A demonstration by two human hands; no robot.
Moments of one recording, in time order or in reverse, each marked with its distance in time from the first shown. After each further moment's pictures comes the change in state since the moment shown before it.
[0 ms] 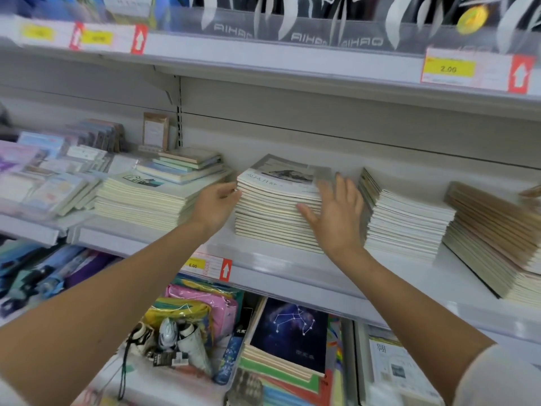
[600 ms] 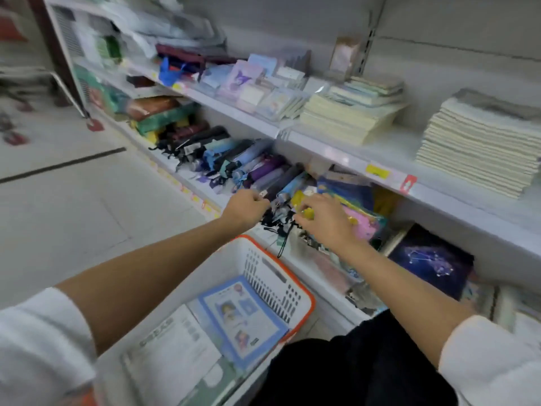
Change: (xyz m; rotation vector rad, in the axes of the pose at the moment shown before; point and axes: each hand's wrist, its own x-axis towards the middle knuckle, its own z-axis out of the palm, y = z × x) left_hand -0.259 -0.059 -0.214 0.562 0.205 -0.536; right_hand -0.197 -0.256 0.047 0.455 -0.576 -0.527
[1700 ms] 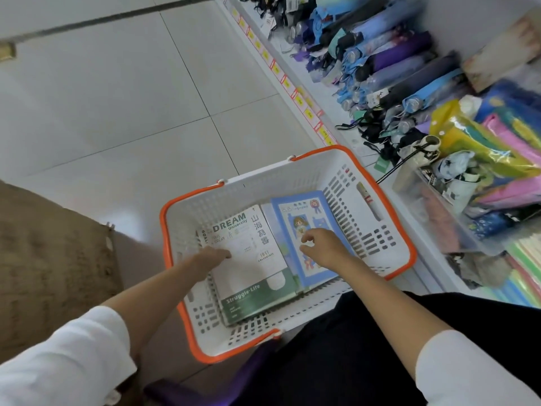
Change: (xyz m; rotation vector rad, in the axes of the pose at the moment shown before) left_hand -0.159 -0.379 0.050 -0.345 -0.160 -1.261; right_hand -0.097 -0.067 0.277 0.267 -0.926 0.197
